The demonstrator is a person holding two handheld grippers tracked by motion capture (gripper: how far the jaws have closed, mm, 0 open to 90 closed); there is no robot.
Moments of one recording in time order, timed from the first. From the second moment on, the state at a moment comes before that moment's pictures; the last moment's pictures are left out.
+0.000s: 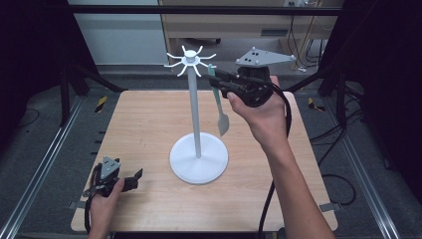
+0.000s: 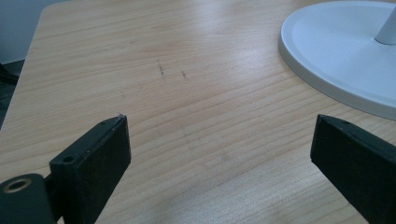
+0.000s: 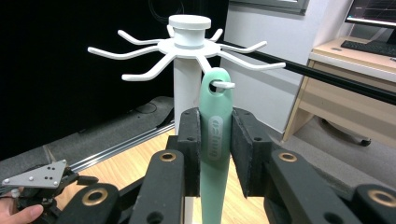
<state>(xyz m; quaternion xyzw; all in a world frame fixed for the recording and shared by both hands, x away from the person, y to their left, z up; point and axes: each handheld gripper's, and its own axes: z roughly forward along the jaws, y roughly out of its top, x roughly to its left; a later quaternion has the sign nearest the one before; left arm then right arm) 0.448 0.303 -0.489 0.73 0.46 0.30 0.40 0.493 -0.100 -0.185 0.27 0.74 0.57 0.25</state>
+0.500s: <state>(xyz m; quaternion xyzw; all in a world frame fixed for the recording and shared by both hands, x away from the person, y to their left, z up) 0.448 0.304 -0.489 0.73 0.46 0.30 0.40 0.479 -0.125 -0.198 0.28 0.73 0.56 0.27</state>
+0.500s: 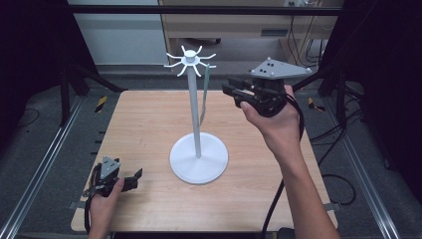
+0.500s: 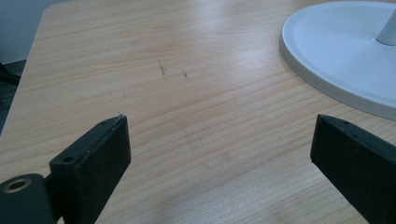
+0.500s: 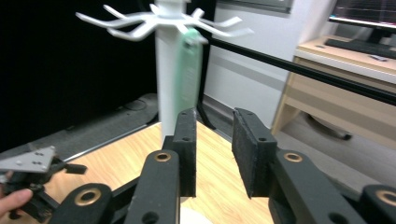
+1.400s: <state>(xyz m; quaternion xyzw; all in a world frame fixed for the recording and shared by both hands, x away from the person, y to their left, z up) 0.449 0.308 -0.490 0.73 0.46 0.30 0.40 0.479 -0.168 -0.310 0.39 0.72 0.49 0.30</state>
